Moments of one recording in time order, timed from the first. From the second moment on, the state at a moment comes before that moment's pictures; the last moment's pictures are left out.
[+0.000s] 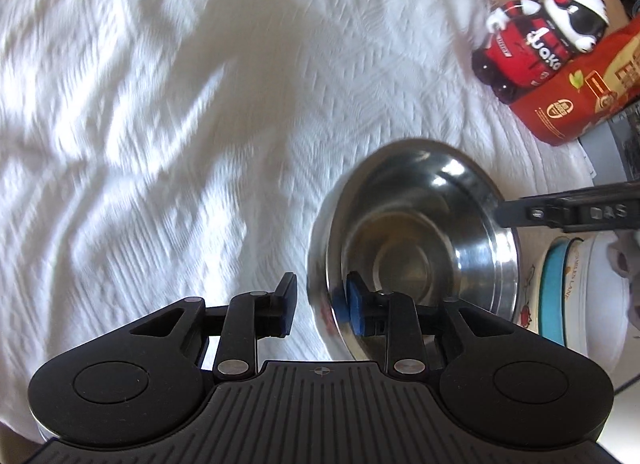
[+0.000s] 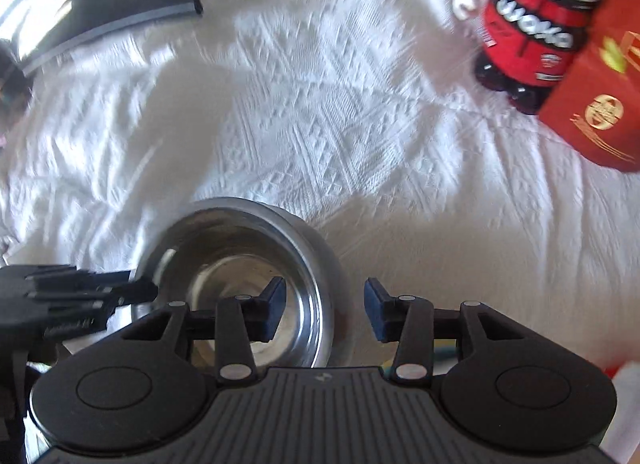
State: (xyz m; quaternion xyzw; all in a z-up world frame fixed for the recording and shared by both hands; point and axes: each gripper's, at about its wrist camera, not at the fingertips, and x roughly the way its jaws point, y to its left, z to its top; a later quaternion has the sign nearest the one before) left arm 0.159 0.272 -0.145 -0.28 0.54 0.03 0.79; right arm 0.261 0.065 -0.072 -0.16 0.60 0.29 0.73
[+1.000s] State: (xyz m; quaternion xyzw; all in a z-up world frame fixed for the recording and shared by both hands) left arm 0.174 0.291 -0.165 -0.35 0.53 0.08 0.76; right arm 0.275 0.123 -0.152 -0.22 0.67 0.29 0.65
